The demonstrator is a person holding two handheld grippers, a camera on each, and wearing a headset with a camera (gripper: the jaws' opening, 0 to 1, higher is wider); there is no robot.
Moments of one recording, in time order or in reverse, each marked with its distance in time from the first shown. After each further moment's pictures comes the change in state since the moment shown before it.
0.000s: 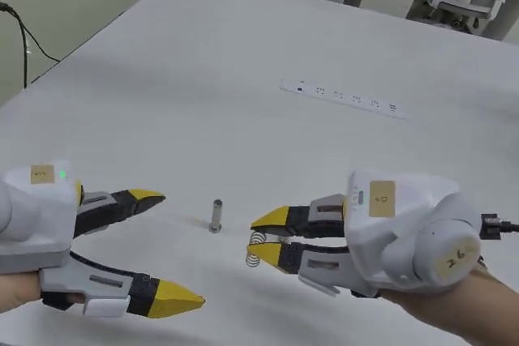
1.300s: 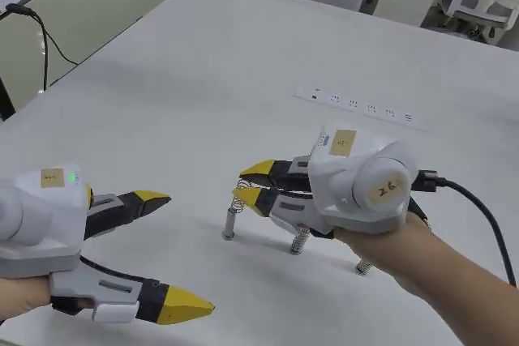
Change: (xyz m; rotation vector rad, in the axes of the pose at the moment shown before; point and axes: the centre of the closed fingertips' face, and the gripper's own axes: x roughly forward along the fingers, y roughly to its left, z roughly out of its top) left arm -0.005 0.004 0.002 -0.009 -0.013 0.018; right arm 0.048 -0.071 0.018 0.077 -0.059 -0.123
